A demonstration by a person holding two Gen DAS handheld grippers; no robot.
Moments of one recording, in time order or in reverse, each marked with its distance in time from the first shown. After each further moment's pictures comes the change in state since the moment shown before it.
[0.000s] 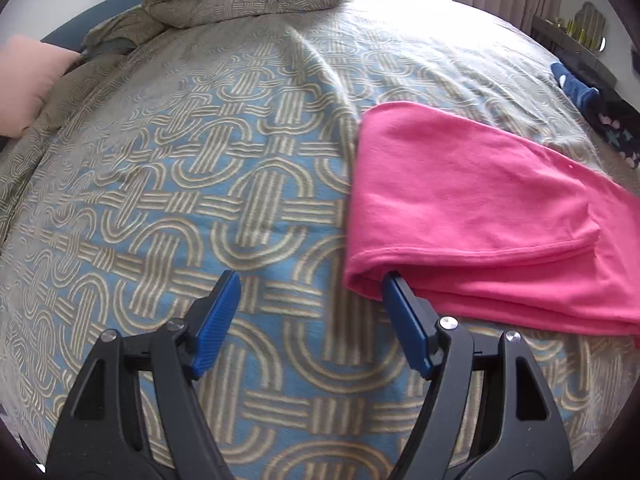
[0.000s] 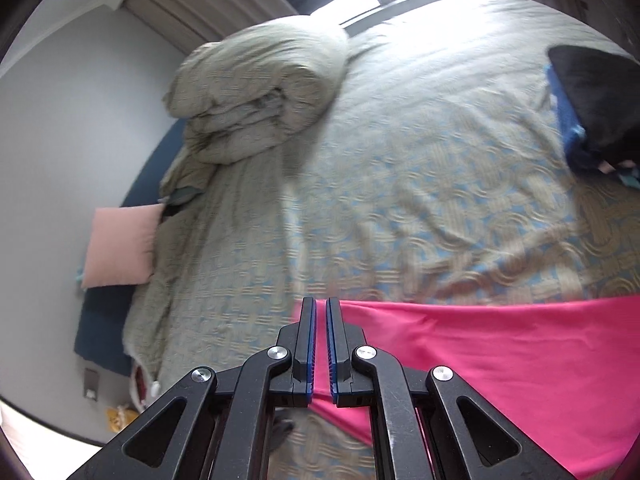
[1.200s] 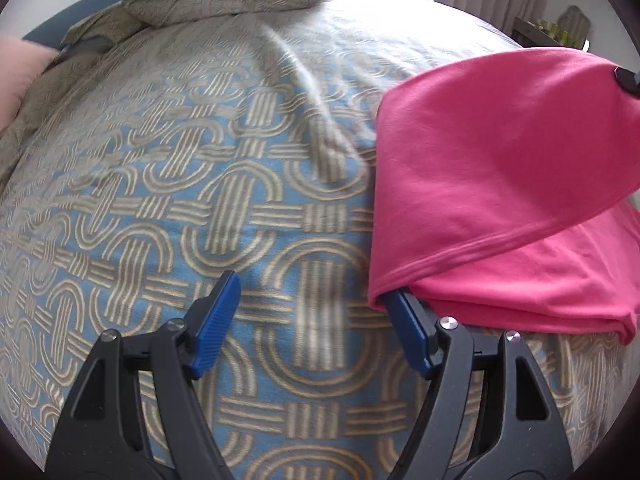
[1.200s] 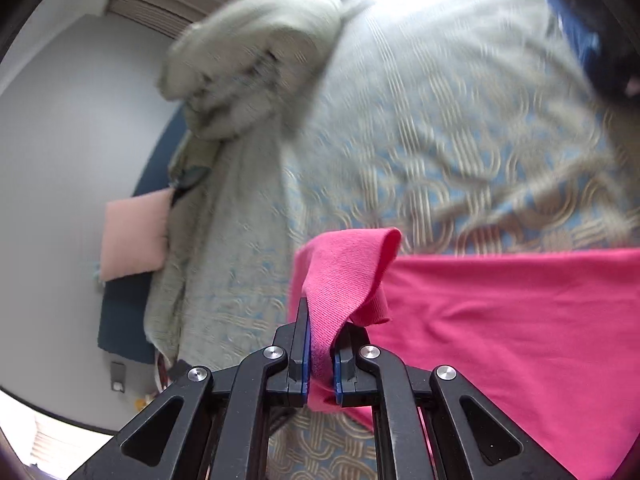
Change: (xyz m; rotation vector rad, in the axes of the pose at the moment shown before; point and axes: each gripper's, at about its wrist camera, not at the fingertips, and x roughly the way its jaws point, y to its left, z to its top) left arm 0.004 -0.009 0.006 0.022 -0.002 -0.090; right arm 0.020 -0.013 -0.025 0.027 0.062 0.128
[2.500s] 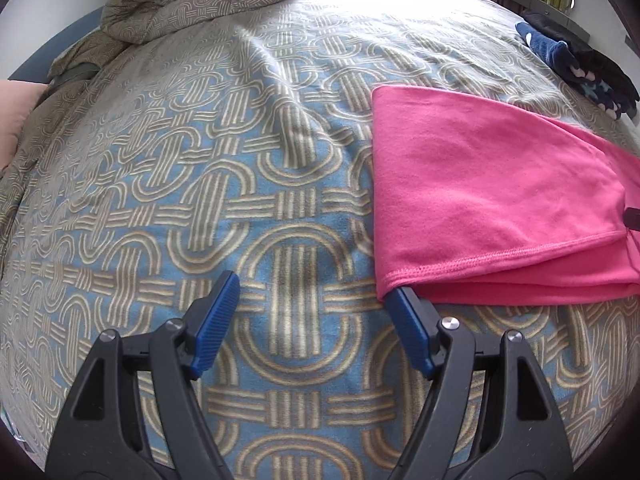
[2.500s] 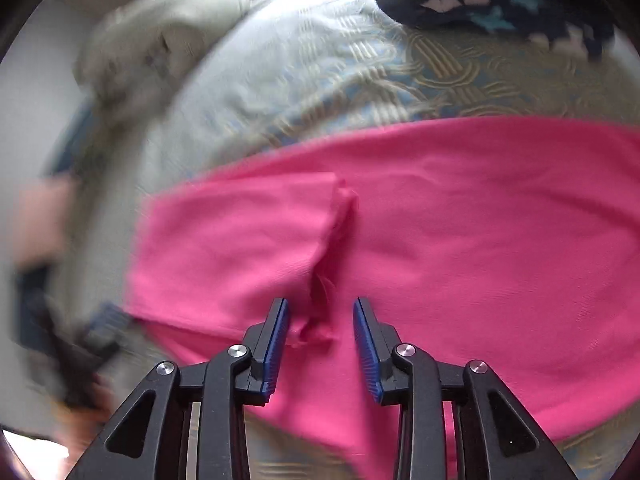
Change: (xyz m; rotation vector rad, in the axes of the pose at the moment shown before) left arm 0.002 -0.021 -0.005 0.108 0.045 0.069; right arm -0.035 -0.119 -0.080 -0.028 0.038 -0.411
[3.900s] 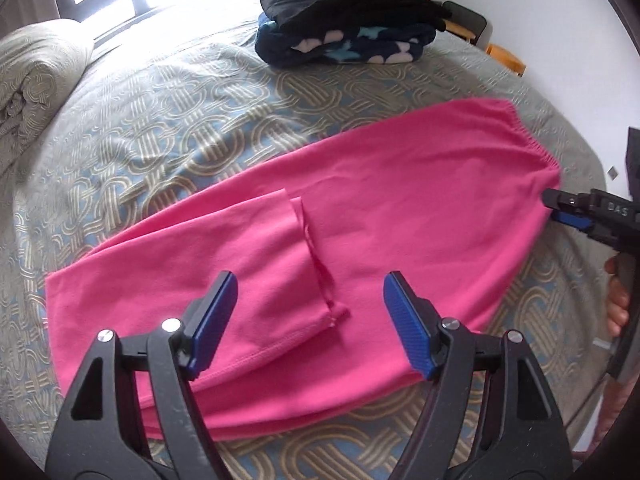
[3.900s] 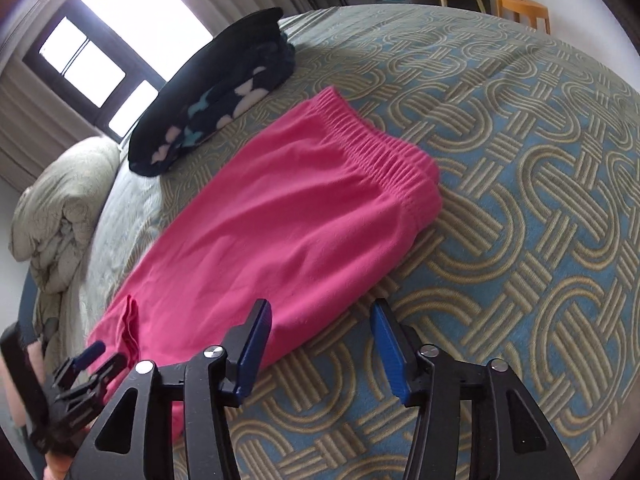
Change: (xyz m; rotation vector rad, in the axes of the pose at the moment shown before) left arm -0.068 -0.254 0.050 0.436 -0.035 -0.417; right arm -0.120 -0.203 -0.088 0.572 -0.319 -0.139
